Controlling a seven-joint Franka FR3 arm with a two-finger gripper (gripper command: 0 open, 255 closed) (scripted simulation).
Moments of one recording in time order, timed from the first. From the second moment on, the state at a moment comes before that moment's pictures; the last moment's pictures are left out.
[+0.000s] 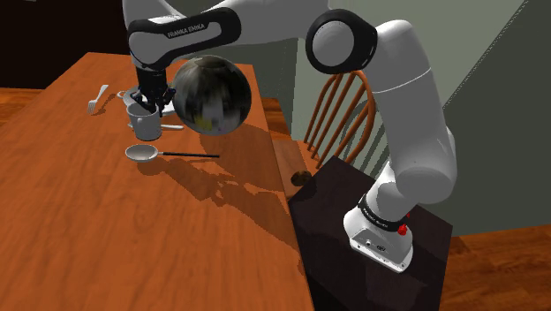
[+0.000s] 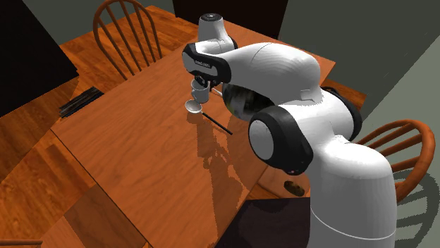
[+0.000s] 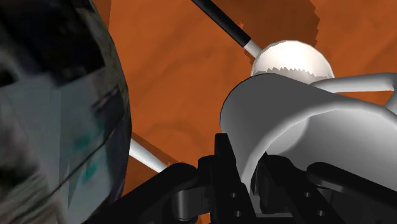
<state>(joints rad) 0.14 0.76 0.28 -1.23 -0.17 2.07 0.42</state>
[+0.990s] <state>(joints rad) 0.14 0.82 0.27 -1.27 -0.18 2.19 0.43</state>
